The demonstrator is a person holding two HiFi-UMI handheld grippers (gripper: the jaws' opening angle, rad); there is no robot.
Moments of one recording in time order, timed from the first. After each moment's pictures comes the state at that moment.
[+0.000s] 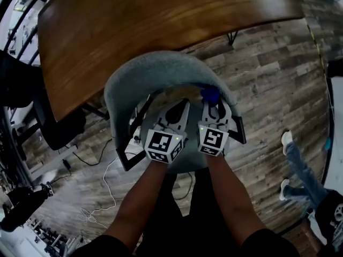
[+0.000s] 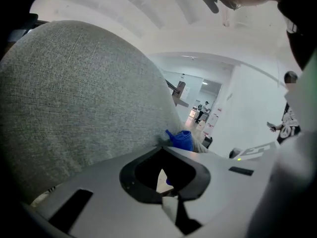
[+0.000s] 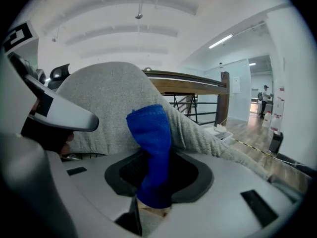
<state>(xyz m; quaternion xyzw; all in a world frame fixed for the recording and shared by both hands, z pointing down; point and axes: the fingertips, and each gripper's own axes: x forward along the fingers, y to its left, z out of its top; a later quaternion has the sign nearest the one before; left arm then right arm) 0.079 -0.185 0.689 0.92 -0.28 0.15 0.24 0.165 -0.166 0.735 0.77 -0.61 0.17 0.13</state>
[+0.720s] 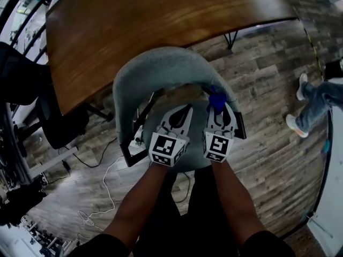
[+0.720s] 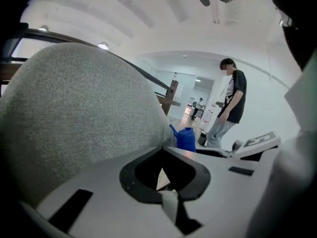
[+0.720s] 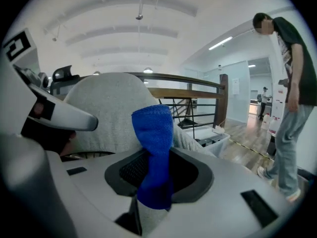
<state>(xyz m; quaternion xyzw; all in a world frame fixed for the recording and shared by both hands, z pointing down) 0.068 -0.154 0.670 0.93 -0.25 0.17 0.21 0.163 -0.129 0.707 0.77 -0.60 0.16 0.14</state>
